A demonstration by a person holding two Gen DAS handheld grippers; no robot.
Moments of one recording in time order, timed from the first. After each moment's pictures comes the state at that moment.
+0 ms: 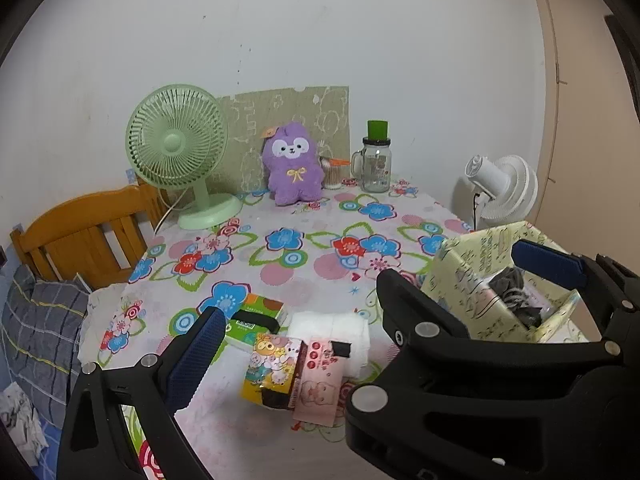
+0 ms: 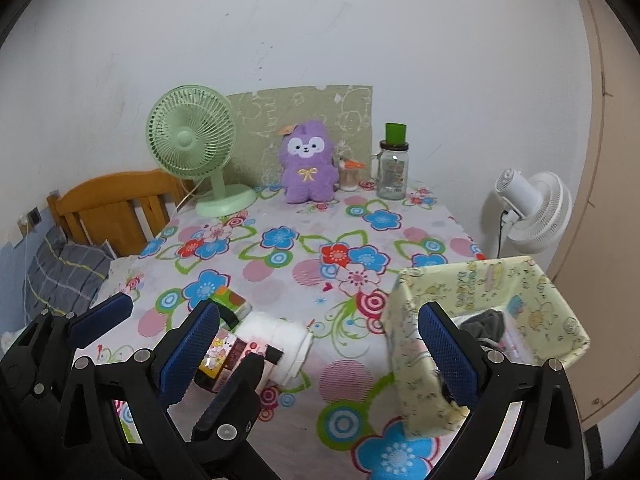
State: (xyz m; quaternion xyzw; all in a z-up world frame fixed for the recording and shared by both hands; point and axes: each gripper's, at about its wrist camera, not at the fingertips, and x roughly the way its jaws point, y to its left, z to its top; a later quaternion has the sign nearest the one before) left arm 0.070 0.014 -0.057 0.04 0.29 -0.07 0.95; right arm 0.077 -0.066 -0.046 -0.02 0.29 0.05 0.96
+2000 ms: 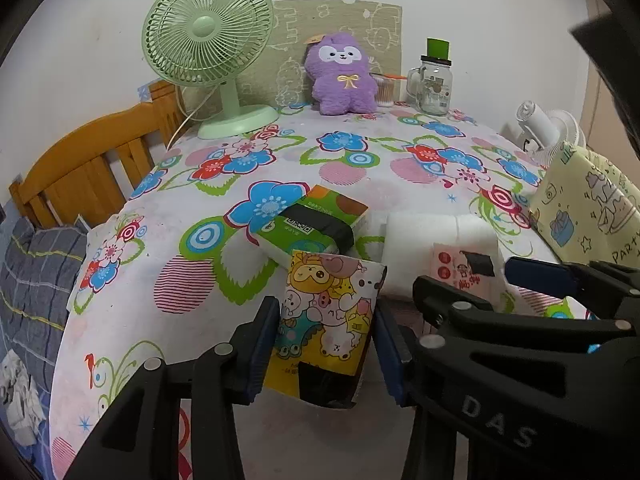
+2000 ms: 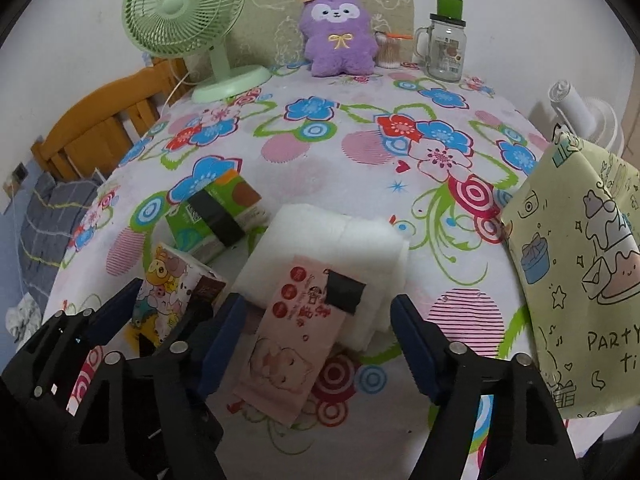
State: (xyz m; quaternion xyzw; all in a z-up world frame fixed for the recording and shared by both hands) left arm 0.117 0.085 -0.163 0.03 0.38 -0.03 0.92; right arm 0.150 -0.001 -0.165 -0.01 0.46 0.06 0.88
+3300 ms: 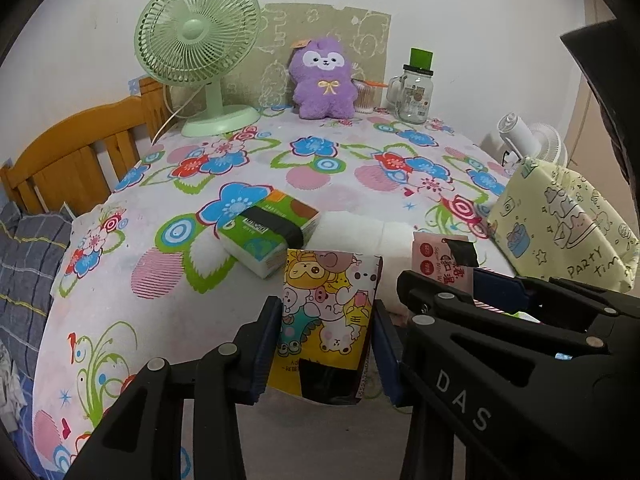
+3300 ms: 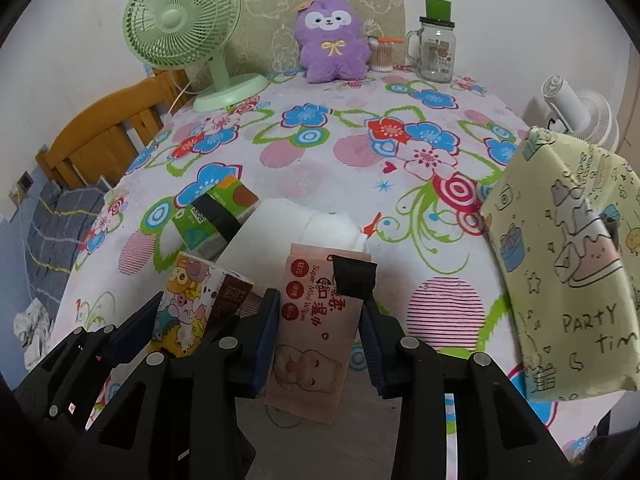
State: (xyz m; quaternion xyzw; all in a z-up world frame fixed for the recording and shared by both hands) left arm 0.100 0.061 -0.144 0.00 0.38 -0.06 0.92; right arm 0.134 -0.021 -0.146 0.01 0.45 0.06 0.89
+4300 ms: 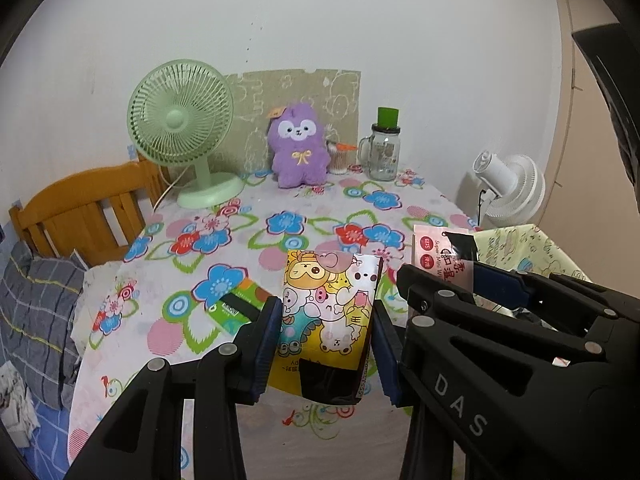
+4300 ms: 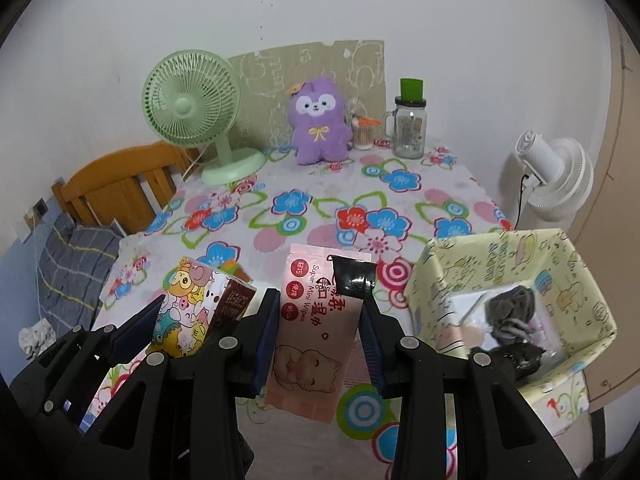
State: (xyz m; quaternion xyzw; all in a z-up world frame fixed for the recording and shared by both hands) left arm 0.079 0.012 -0.057 0.01 0.31 -0.06 0.95; right arm 0.104 -0.070 -0.050 0.01 0.36 0.07 0.93
